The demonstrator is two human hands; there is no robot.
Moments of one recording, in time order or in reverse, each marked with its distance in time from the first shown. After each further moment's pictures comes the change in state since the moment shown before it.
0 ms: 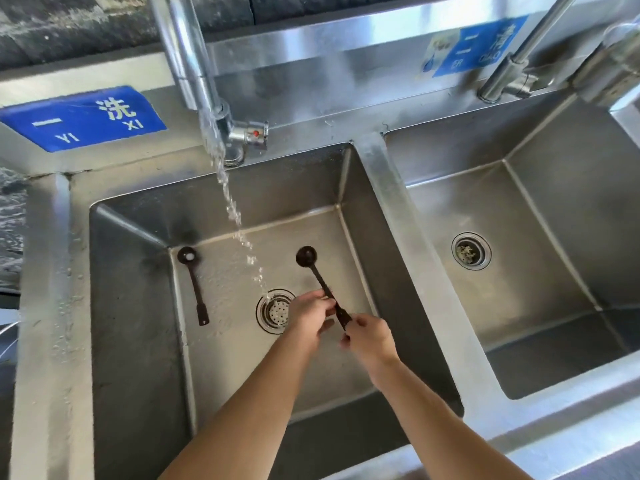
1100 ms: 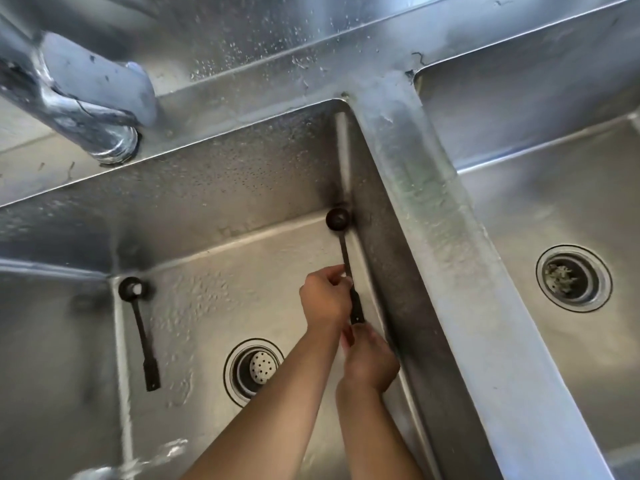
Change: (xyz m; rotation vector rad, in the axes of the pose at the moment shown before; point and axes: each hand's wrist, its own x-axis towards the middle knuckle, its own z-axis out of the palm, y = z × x) left_hand 0.192 0.018 0.086 0.587 0.316 0.409; right_hand 0.208 0.018 0.071 0.928 0.400 0.348
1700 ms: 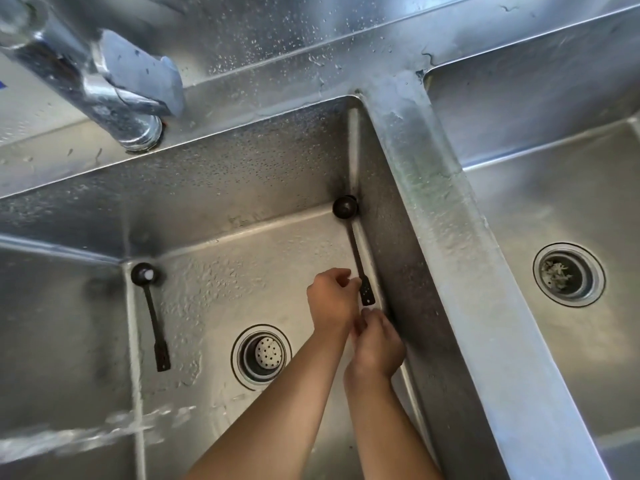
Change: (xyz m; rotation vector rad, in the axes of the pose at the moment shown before) left_hand -0.017 -0.008 -0.004 0.065 0.005 0.034; right_hand 0.005 0.006 -0.005 0.127 -0.093 -0.019
